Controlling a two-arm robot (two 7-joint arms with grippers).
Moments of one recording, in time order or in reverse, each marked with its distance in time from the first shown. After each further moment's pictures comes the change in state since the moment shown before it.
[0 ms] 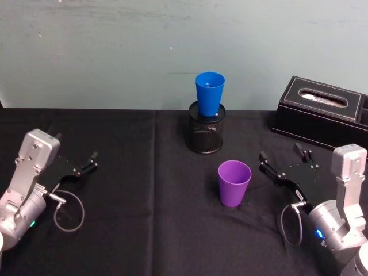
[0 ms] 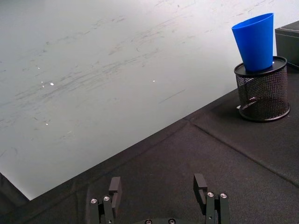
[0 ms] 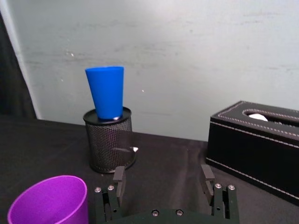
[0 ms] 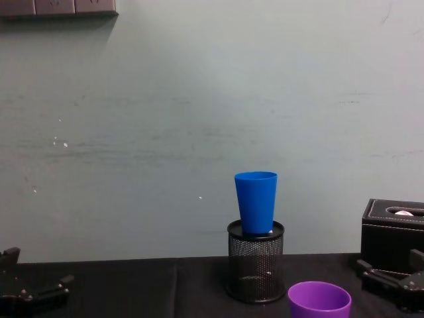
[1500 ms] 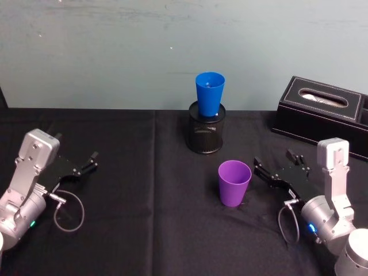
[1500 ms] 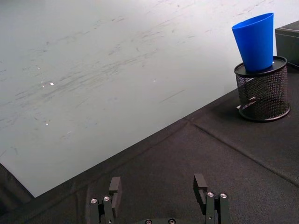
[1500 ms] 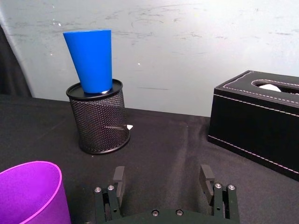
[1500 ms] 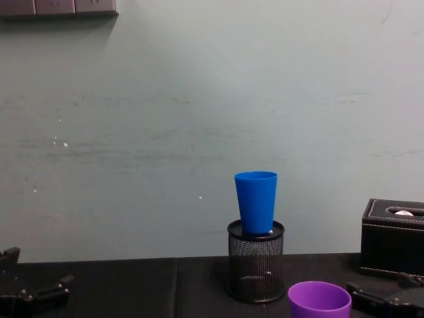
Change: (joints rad) left arm 0.000 0.000 0.000 0.000 0.000 0.000 0.000; right arm 0.082 -0.039 0.014 0.112 -0.042 0.107 0.017
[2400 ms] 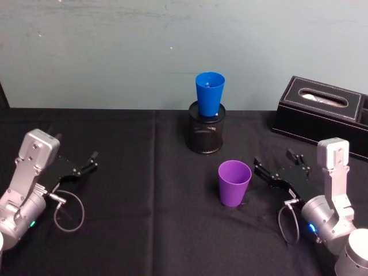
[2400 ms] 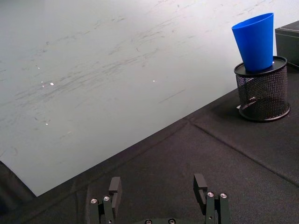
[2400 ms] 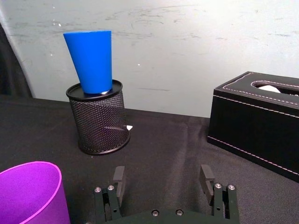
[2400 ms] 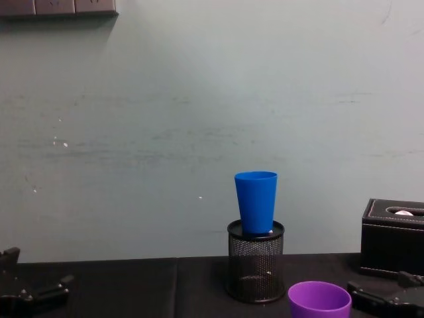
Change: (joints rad) left arm 0.000 0.000 0.000 0.000 0.000 0.000 0.000; right arm 0.001 0.000 0.000 0.003 -0.003 -0.006 0.000
